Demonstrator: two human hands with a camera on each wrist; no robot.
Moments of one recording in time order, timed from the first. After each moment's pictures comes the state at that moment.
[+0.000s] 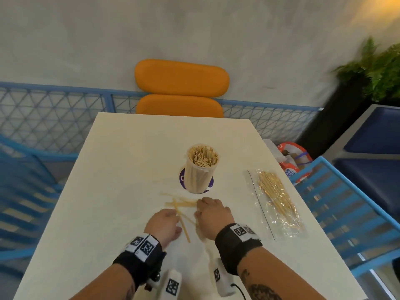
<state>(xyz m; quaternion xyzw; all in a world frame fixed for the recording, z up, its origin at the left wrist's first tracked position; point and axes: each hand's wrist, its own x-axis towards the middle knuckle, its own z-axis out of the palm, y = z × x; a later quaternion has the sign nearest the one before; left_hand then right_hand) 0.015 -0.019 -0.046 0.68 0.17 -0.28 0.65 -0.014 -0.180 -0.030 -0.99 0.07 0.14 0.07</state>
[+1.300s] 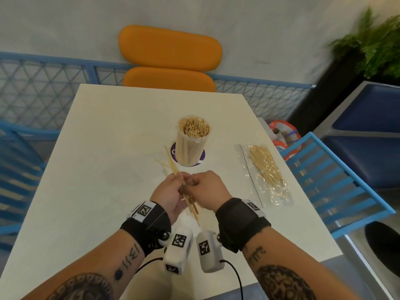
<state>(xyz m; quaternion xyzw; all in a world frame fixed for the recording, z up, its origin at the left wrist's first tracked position) -0.012 -0.049 -0.014 0.50 0.14 -0.32 0.79 -0.038 -0.167 0.008 -0.91 0.13 0.08 0.39</state>
